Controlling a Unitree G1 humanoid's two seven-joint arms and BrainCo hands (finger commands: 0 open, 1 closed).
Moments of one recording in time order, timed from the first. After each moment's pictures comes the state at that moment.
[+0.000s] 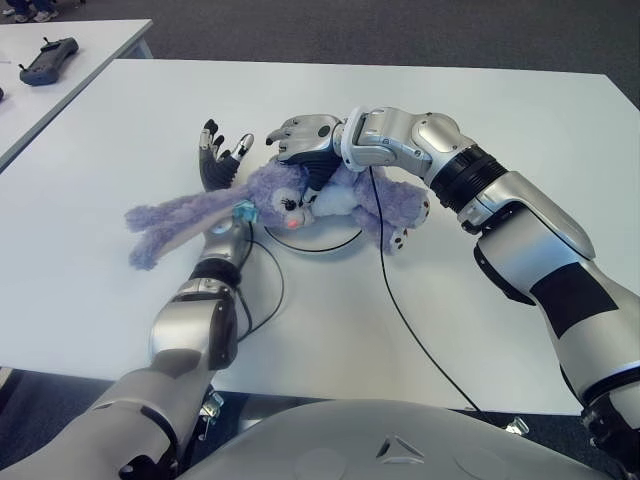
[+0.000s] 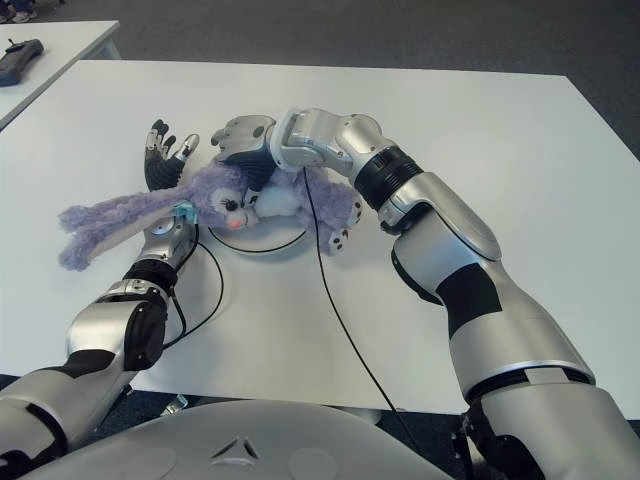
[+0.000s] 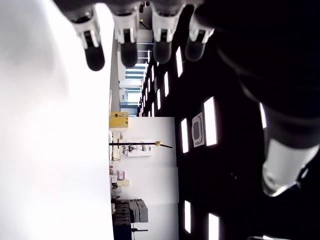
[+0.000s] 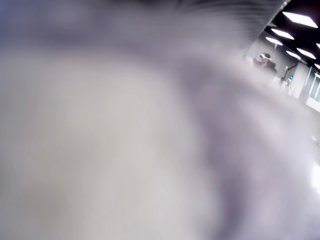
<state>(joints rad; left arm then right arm) -0.62 0.11 0.22 1.14 -0.05 -0.57 0.22 -1.21 -0.28 0.81 0.79 -0.92 -0.64 0.28</state>
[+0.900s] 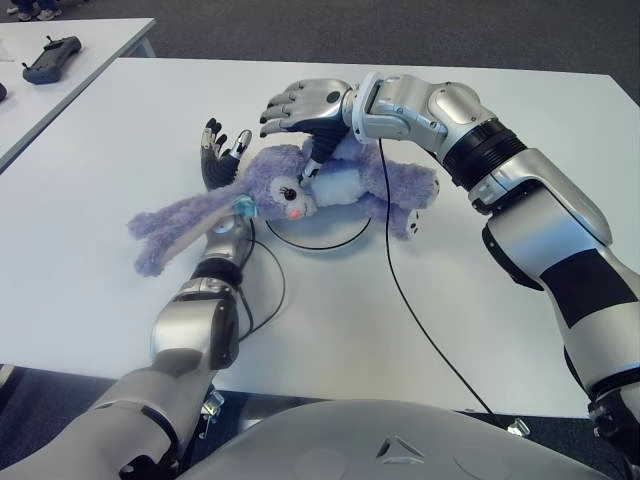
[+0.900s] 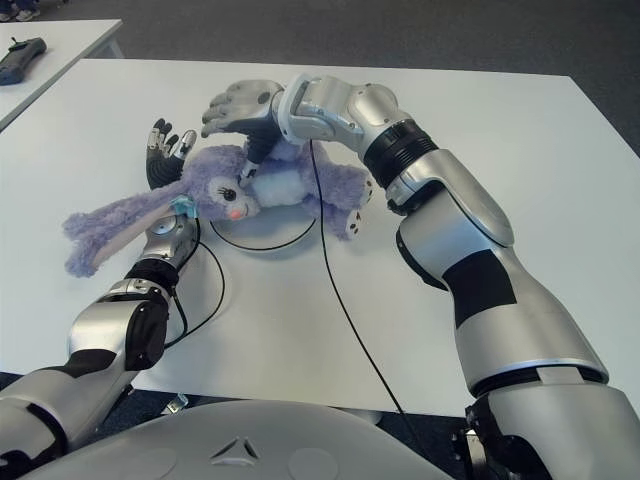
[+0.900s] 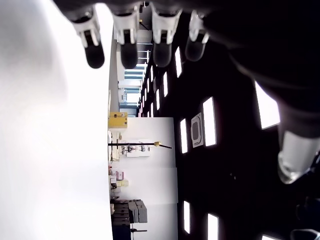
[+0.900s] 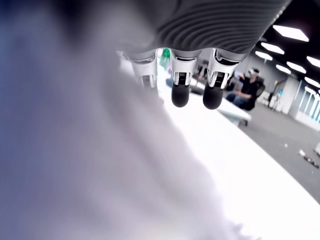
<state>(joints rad) -0.63 0.11 0.22 1.14 -0.05 -0.58 0.22 -1.30 -0.31 0.73 0.81 -0.89 -0.66 0.19</state>
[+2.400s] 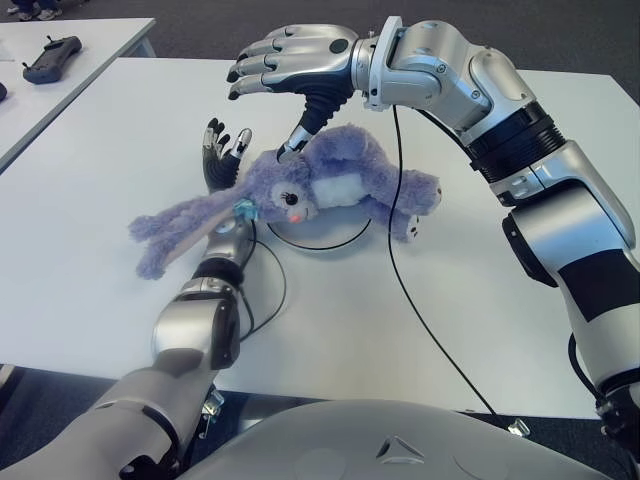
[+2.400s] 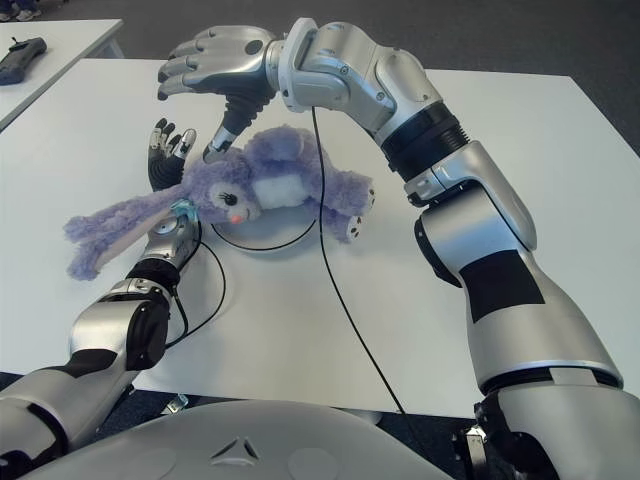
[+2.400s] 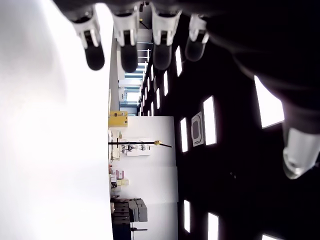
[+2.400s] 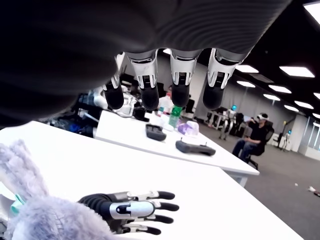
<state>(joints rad) -0.63 0.10 0.22 1.14 -0.04 -0.58 0.22 -1.29 -0.38 0.59 0.56 -0.70 -0.67 0.38</state>
